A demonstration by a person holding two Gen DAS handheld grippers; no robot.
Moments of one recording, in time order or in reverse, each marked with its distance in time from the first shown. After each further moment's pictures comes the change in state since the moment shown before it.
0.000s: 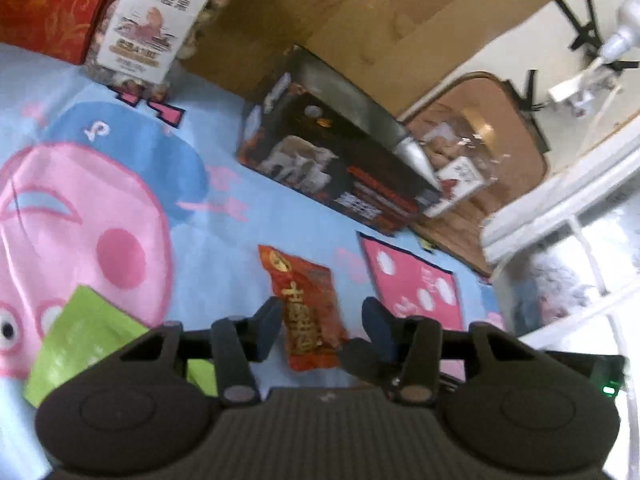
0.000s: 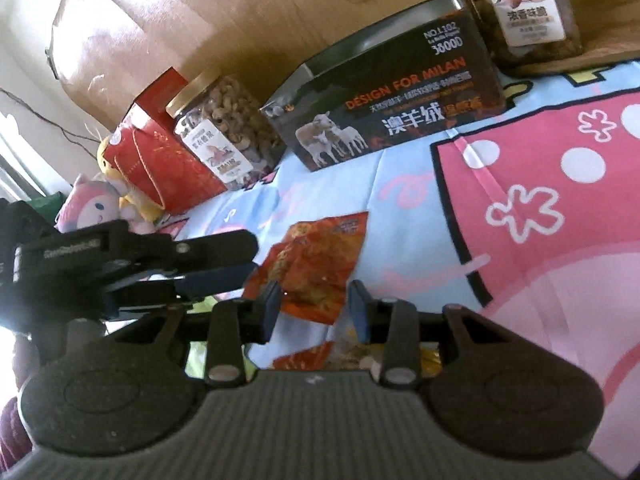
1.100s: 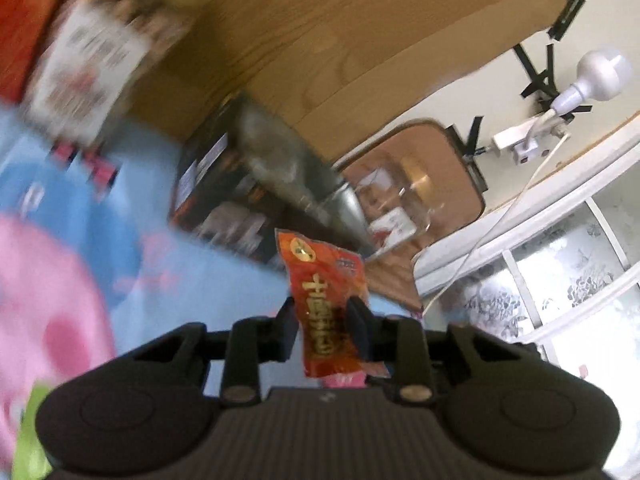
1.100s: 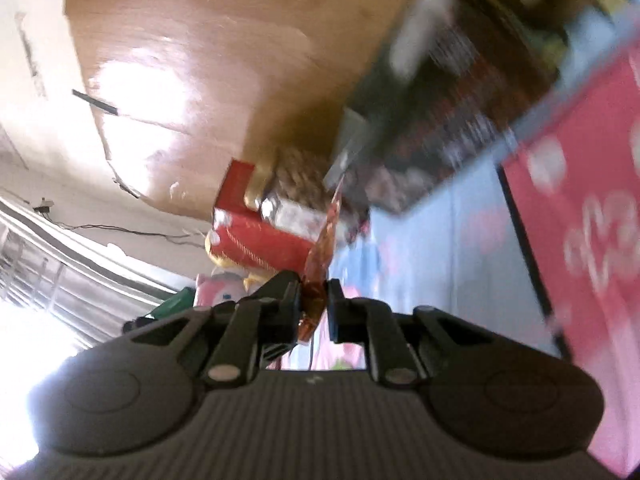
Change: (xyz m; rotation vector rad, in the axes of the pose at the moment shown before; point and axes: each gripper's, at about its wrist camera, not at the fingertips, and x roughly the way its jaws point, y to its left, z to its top) left arm -0.009 -0.012 0.052 -0.007 -0.063 -0.235; right arm 0.001 -0.031 0.060 0.344 -0.037 0.390
